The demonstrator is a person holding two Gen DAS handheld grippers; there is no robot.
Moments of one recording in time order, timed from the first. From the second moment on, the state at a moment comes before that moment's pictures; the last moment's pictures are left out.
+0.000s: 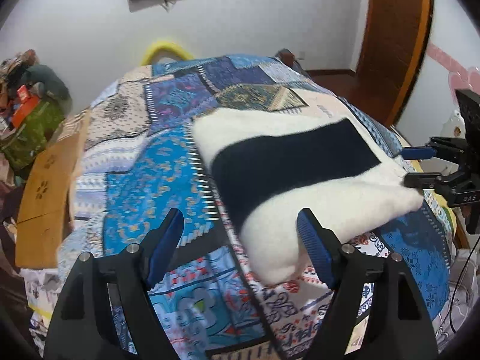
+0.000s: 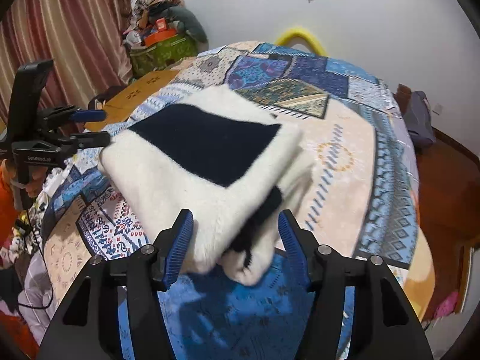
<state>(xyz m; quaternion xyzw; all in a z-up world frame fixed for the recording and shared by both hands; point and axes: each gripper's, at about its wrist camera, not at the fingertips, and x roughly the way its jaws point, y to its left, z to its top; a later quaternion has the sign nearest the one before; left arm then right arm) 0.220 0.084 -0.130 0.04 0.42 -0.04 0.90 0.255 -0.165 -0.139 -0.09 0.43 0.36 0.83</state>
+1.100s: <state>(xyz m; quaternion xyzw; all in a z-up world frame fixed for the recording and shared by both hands) 0.286 0.095 -0.162 -0.16 0.50 -0.12 0.84 0.316 -0.136 -0.168 0.07 0.51 0.38 0.77</state>
